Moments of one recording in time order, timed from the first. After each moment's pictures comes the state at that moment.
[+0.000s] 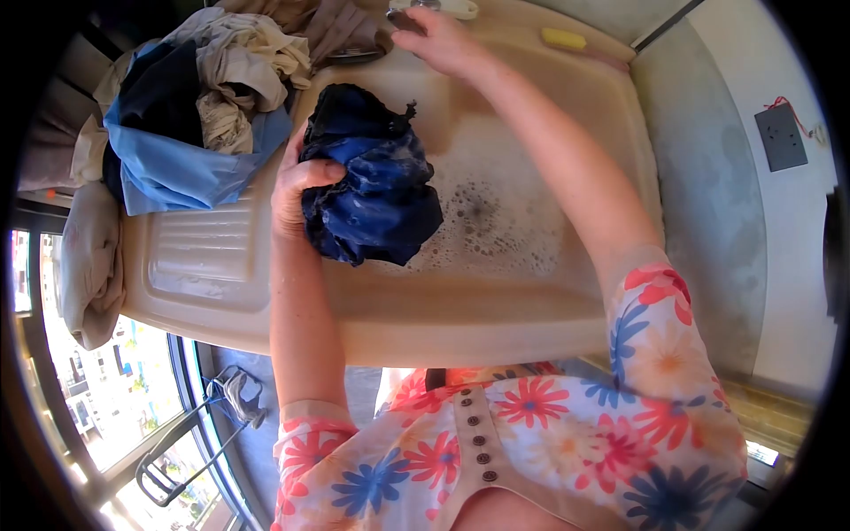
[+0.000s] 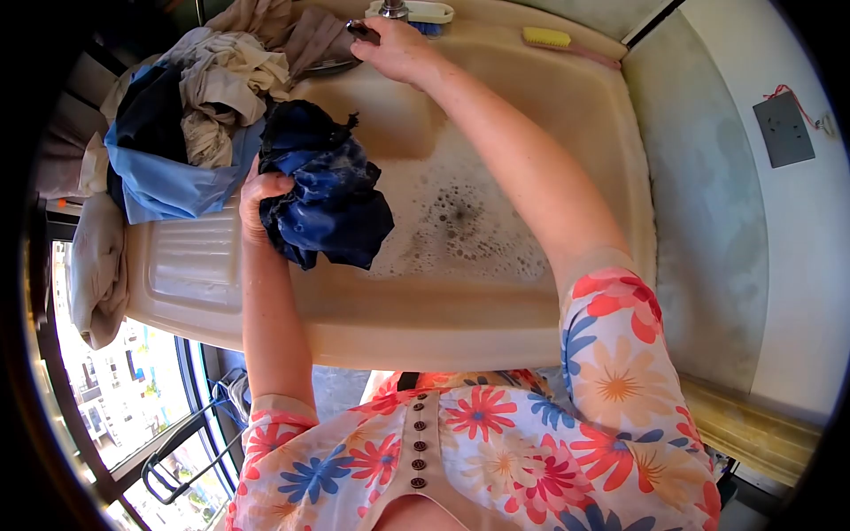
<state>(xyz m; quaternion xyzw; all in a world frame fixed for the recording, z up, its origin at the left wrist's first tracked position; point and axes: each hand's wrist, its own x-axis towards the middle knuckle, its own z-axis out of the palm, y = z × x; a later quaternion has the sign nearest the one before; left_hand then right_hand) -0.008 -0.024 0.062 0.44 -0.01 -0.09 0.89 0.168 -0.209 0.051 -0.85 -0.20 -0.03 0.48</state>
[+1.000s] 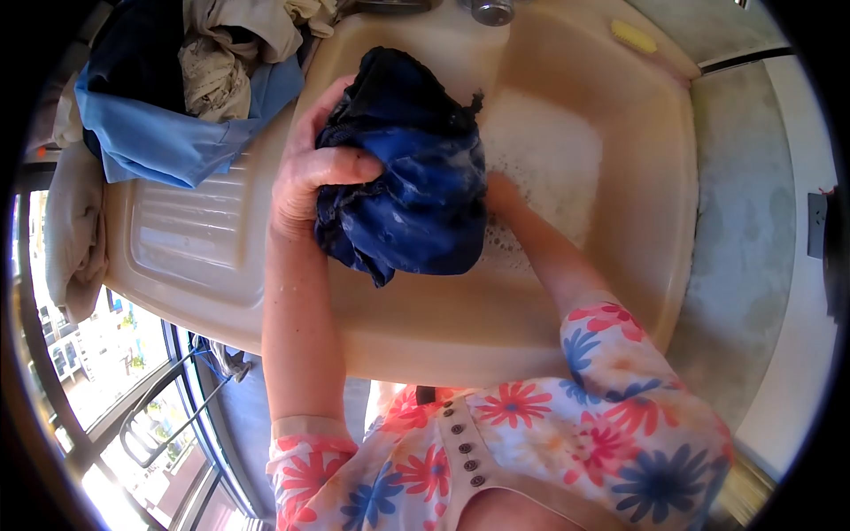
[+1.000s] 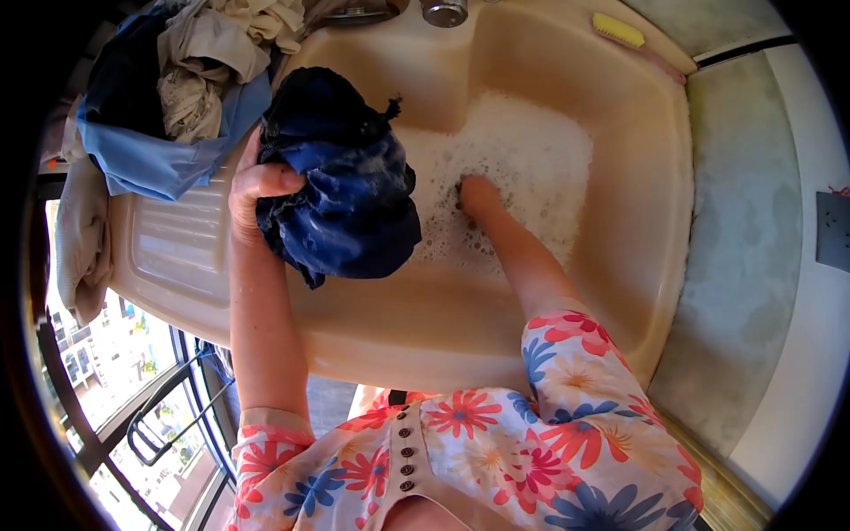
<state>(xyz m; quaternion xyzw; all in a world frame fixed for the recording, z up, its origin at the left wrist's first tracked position) 0.009 -0.014 0.038 0.47 0.02 -0.10 0.88 0.050 -0.304 -0.258 -0.94 -0.09 0.32 0.03</state>
